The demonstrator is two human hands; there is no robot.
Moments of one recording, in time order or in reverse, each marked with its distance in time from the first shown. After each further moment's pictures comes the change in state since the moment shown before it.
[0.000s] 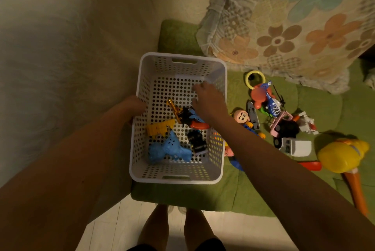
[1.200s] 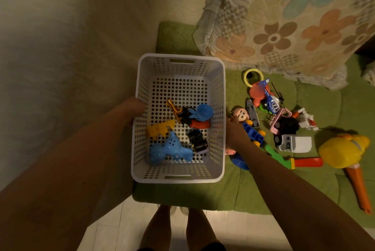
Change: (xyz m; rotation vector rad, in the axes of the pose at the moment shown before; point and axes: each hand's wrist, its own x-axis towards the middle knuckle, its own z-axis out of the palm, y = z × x) left_hand -0.004 0.000 0.007 -0.024 0.031 -0.009; right_hand -0.087 0.083 0.048 0.074 -0.438 0.319
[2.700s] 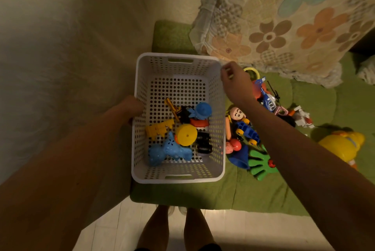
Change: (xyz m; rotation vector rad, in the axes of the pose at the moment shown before) left_hand -0.014 0.007 0.002 0.028 -0.003 0.052; right_hand 0.026 -0.052 -0.127 0.459 0.584 -0.104
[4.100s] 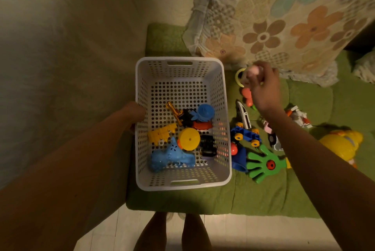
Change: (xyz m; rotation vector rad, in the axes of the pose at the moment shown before) left_hand 0.011 0.009 0.021 0.009 -0.050 -0.010; right_hand -0.011 0.059 -0.049 0.052 0.213 0.052
